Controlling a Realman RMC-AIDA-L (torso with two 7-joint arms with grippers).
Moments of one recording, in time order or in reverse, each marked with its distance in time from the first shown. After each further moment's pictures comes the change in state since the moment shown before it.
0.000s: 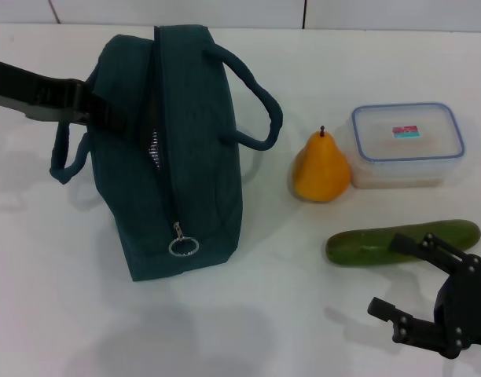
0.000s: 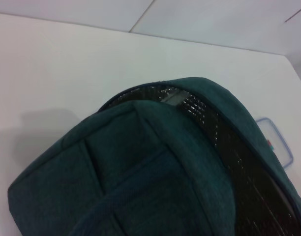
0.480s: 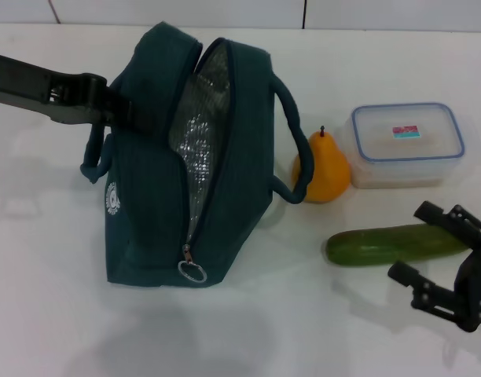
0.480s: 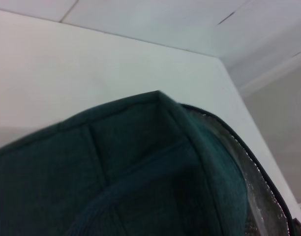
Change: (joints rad) left arm 0.006 -0.001 -0.005 -0.027 -0.160 0.079 -0.026; right arm -0.010 -0.001 0.003 0.039 0.122 -0.059 0.001
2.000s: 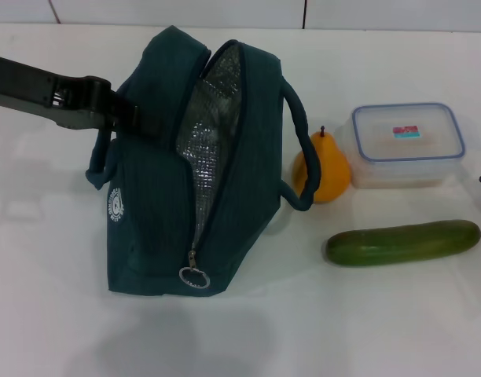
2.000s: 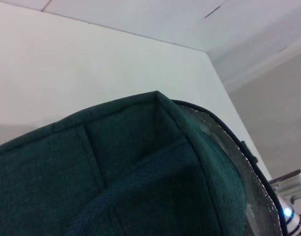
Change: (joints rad) left arm -0.003 0.001 0.003 -0.015 -0.024 0.025 -0.005; right arm 0.056 0.000 -0.126 0.064 0.617 0.509 1.295
